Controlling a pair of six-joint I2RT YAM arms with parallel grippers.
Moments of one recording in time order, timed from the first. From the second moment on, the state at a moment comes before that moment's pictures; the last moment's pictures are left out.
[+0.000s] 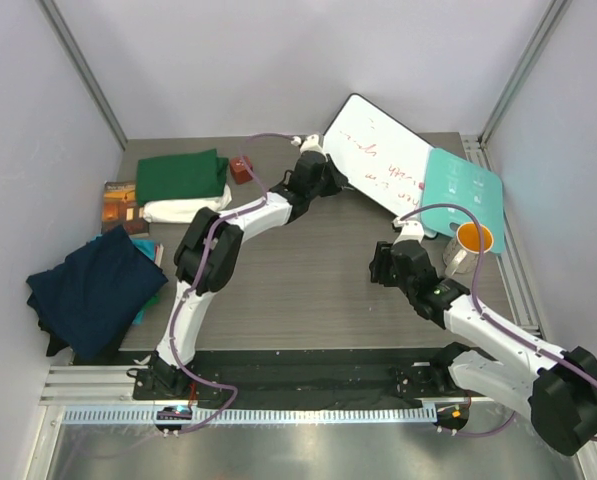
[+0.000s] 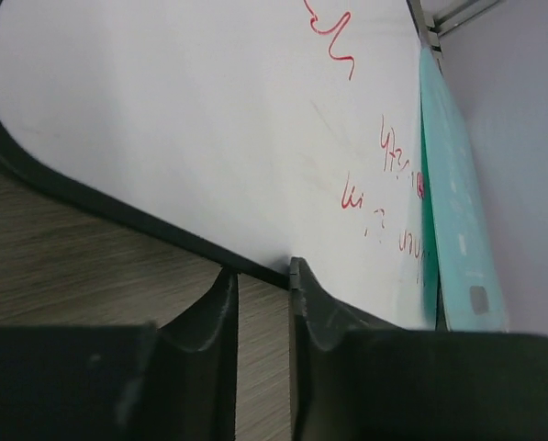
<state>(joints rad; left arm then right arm) -0.64 2.26 1.74 0.16 -0.06 -0.68 0.55 0.96 0.47 -0.14 0.26 0.42</state>
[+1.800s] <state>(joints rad) -0.60 2.14 1.61 0.23 -0.03 -0.60 0.55 1.02 0.47 -0.13 0.24 0.43</state>
